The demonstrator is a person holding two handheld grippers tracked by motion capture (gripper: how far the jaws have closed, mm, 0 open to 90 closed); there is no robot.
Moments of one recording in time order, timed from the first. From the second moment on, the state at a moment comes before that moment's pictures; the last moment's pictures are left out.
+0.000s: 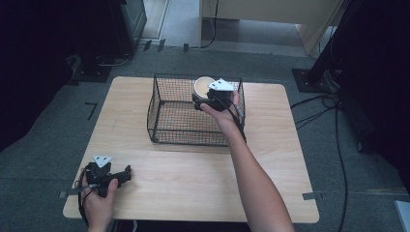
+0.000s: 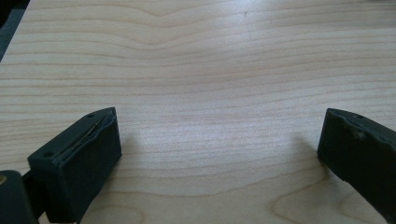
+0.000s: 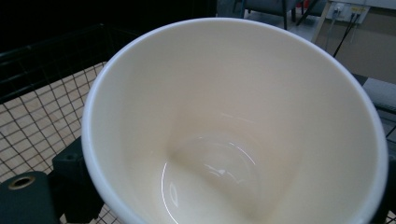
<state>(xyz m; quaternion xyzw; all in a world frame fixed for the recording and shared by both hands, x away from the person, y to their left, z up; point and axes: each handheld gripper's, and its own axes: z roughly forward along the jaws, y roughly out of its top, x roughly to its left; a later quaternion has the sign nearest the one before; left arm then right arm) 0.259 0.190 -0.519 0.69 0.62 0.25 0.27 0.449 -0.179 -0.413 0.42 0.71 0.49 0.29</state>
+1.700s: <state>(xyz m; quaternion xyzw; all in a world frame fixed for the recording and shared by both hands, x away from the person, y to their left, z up) 0.259 0.190 -0.519 0.69 0.62 0.25 0.27 0.475 -0.165 -0.467 0.40 0.80 0.40 0.20</state>
